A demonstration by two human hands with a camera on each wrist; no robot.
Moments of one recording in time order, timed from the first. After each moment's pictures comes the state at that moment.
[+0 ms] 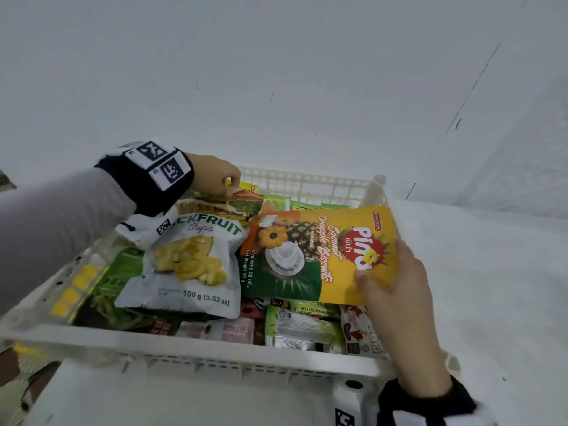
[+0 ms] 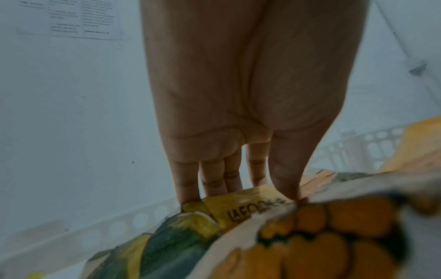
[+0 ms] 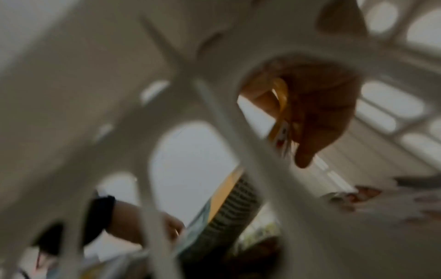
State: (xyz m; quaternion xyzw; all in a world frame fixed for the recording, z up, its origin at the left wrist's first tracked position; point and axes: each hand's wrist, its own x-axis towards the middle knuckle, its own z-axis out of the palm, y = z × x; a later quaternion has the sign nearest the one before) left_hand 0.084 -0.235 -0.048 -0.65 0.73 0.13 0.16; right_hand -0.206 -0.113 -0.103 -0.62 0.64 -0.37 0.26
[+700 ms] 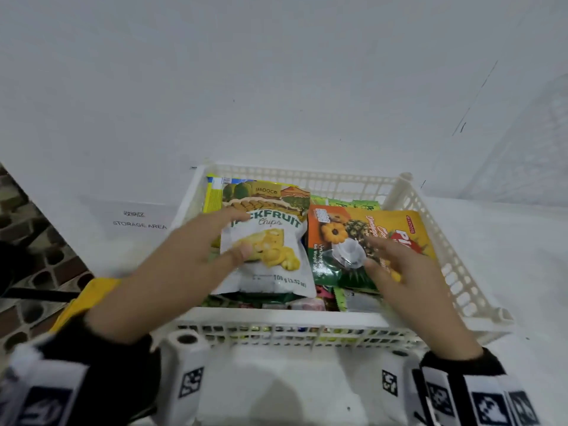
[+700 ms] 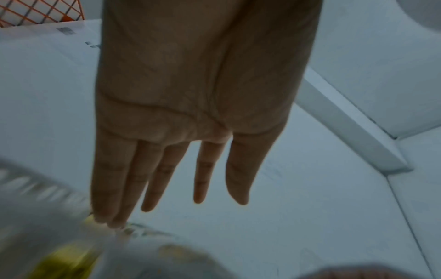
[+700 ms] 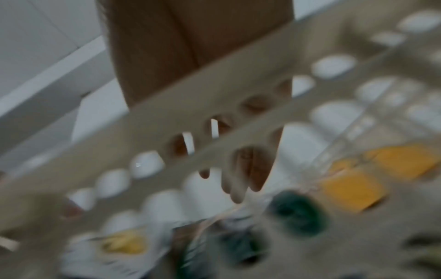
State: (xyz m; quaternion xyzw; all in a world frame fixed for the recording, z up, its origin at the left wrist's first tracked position) left_hand 0.127 -0.020 -0.051 -0.63 0.66 0.28 -0.30; right_hand -0.148 -0.072 -0.093 -0.74 0.57 -0.31 0.18
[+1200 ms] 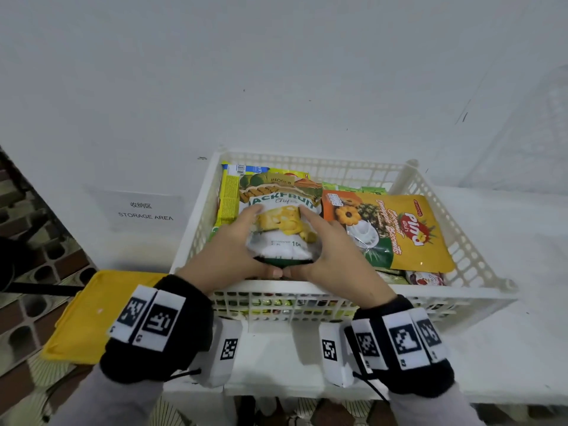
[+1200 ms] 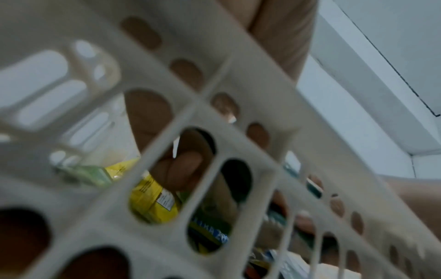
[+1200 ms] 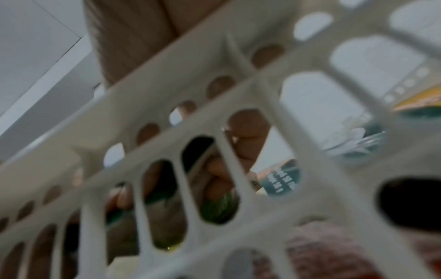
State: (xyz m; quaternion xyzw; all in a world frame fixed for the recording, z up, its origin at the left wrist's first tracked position) left_hand 0.132 -0.044 -0.109 -0.62 0.64 0.34 -0.31; right_hand -0.051 -0.068 -0.100 -0.77 0.52 -0.20 0.31
